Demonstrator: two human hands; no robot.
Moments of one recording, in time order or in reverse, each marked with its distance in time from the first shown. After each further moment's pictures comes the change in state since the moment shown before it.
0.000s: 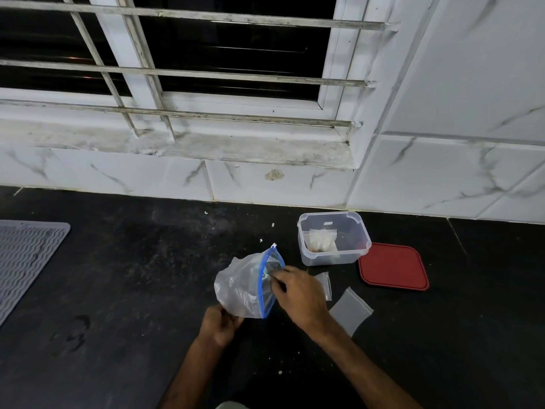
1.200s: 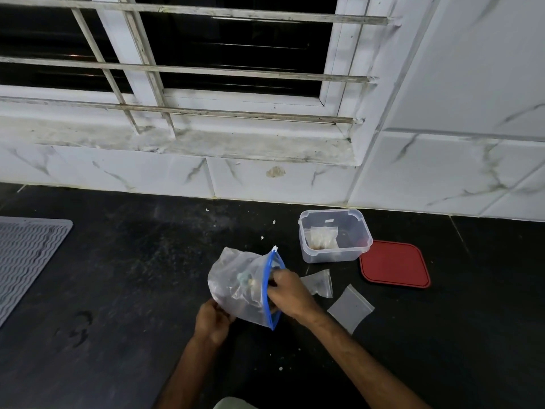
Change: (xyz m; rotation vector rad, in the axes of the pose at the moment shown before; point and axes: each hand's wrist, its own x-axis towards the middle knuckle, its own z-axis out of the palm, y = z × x) left_hand -0.012 0.002 -0.001 0.114 0.008 0.210; right_hand 0.012 -0.017 0.009 0.607 -0.386 0.367
